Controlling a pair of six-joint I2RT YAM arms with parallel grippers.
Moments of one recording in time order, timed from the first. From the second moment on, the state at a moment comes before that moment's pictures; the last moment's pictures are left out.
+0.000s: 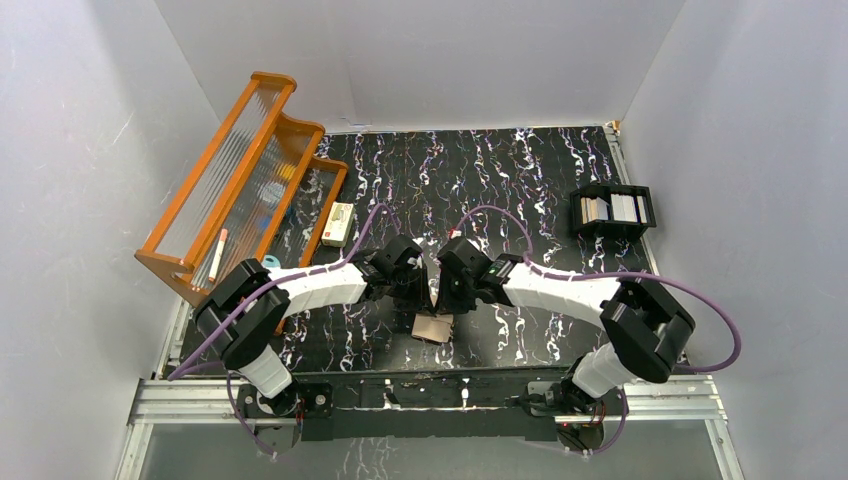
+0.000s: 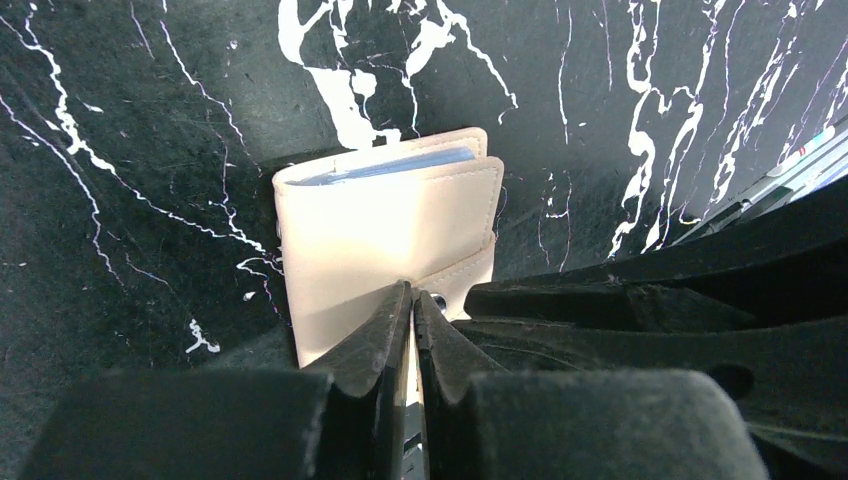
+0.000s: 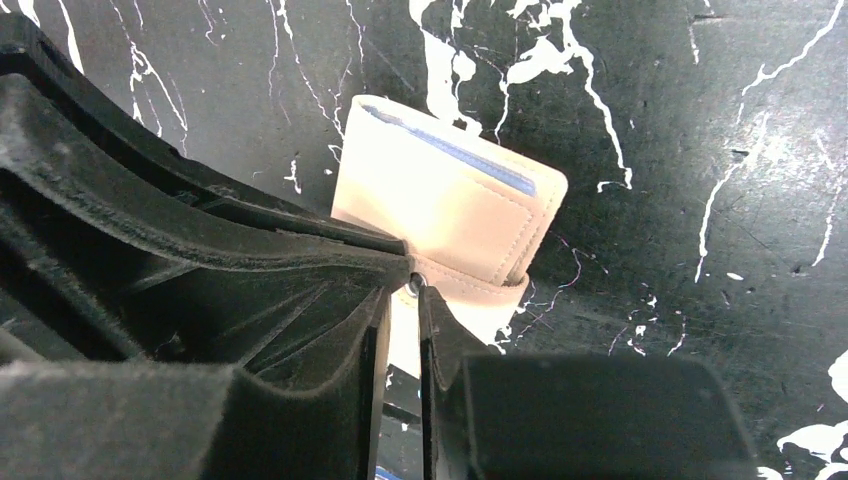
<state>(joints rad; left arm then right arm) -0.85 1.62 0.84 -0.20 0.24 -0.80 0.93 1.48 0.85 -0.39 -0.04 0.91</state>
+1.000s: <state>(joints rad) -0.85 1.61 0.84 -0.21 0.24 -0.81 0.96 1.52 0.85 -0.40 -0.02 0.92</state>
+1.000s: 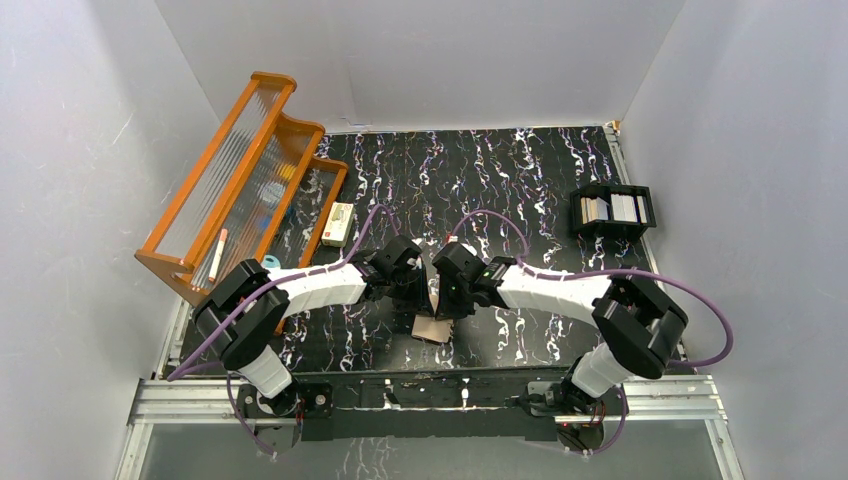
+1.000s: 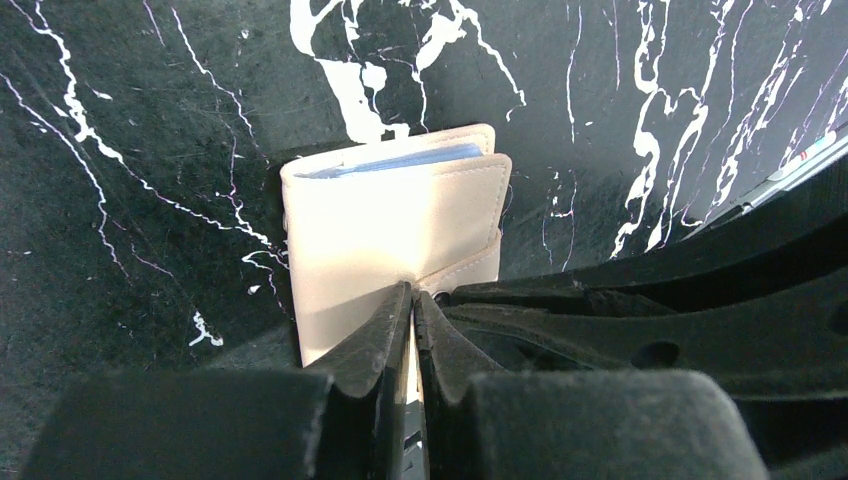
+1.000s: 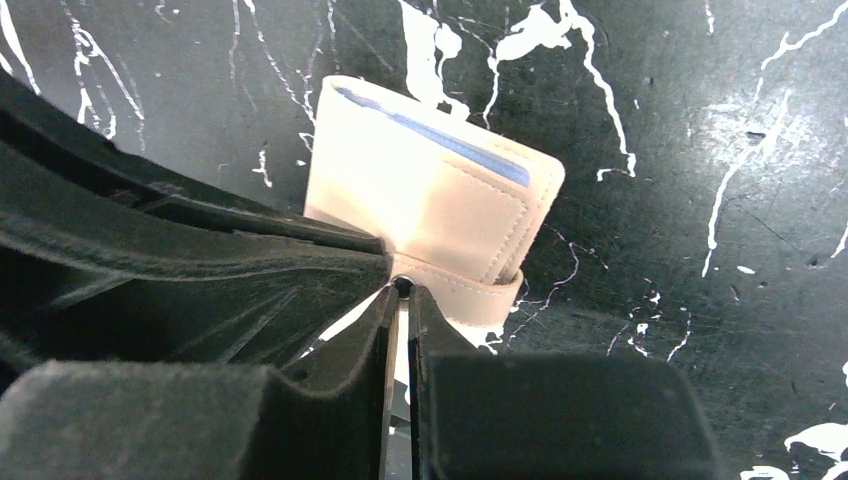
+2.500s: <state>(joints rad) -0.85 0.98 1.26 -0.71 -0.09 -0.63 0.96 0.74 1.10 -0.72 0.32 0.81</state>
